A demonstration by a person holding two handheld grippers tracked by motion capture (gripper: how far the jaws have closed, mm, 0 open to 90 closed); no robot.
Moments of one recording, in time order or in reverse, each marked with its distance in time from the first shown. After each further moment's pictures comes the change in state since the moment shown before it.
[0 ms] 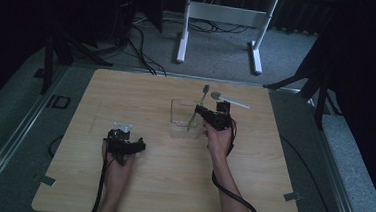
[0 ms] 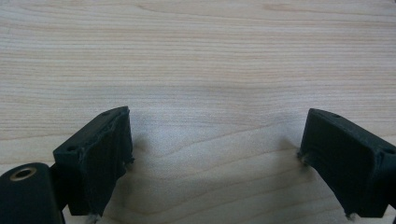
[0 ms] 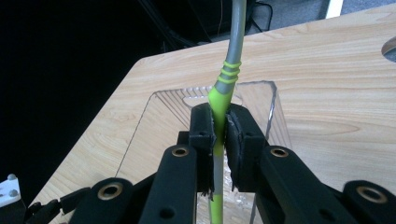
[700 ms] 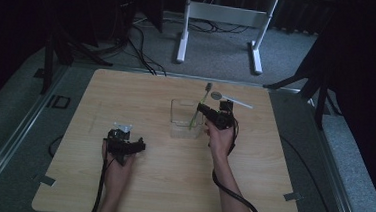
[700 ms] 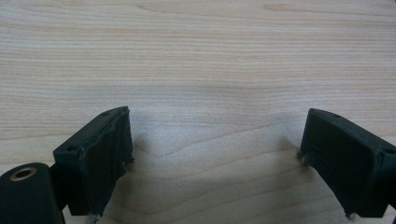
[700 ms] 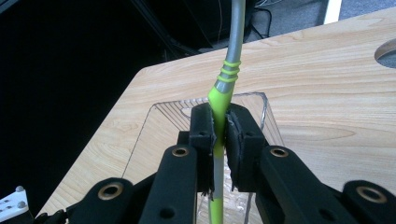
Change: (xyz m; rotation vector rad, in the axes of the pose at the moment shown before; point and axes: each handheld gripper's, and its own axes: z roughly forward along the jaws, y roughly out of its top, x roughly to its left) left arm 0.000 0.000 0.000 0.000 0.000 0.000; right arm -0.004 0.005 -0.004 -0.028 0.007 0.036
